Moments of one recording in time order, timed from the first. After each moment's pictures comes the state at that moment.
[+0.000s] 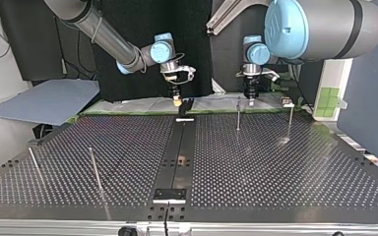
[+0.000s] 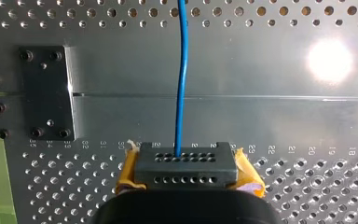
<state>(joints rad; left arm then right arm) -0.07 -2.39 -2.08 -1.85 -1.70 -1.77 2.30 -0.59 1.52 -0.87 1.72 1.59</state>
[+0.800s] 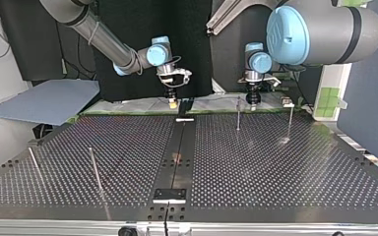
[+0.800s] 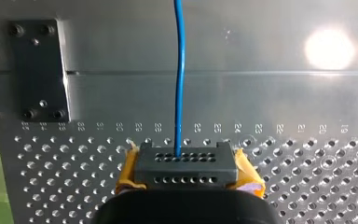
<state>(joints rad) -0.03 -2.42 -2.00 -1.91 -1.67 -1.79 2.26 -0.58 1.50 -0.88 1.71 1.60</state>
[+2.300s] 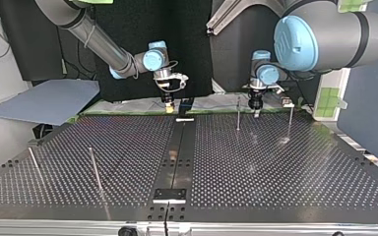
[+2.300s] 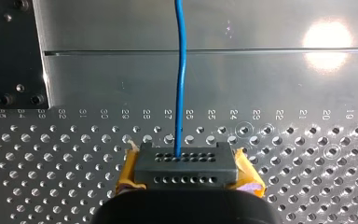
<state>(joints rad) 0.03 -2.45 -1.90 -2.09 -1.55 -1.76 2.23 -0.57 1.47 -0.86 1.69 1.59</state>
